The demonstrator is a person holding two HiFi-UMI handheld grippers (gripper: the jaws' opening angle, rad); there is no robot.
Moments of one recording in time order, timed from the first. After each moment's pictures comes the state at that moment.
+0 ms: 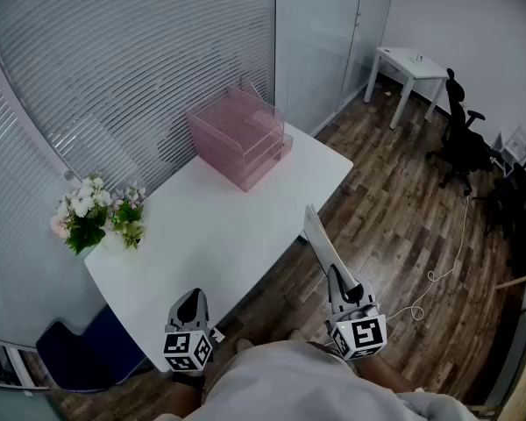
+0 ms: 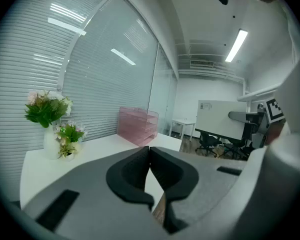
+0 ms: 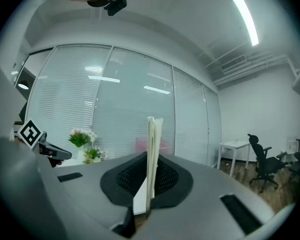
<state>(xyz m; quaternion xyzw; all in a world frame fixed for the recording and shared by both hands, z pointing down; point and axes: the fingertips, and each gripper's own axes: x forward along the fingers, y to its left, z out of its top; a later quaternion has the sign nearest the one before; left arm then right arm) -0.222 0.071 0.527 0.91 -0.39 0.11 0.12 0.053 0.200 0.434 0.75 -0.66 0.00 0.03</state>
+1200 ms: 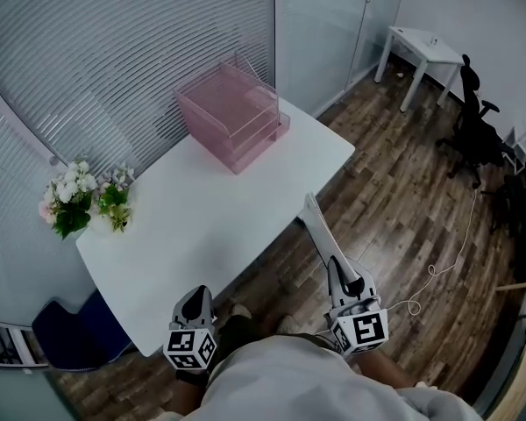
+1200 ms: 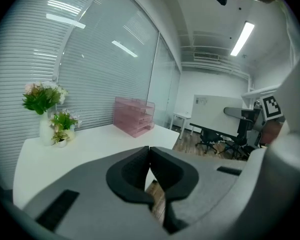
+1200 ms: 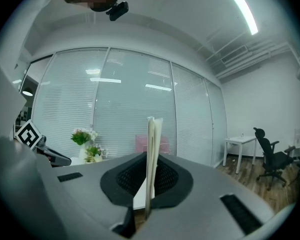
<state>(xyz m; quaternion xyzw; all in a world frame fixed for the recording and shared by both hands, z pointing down) -0.154 0.109 0.554 0.89 -0.40 0.15 0.15 0.118 0.202 0.452 0.72 -0.69 0.01 0.03</state>
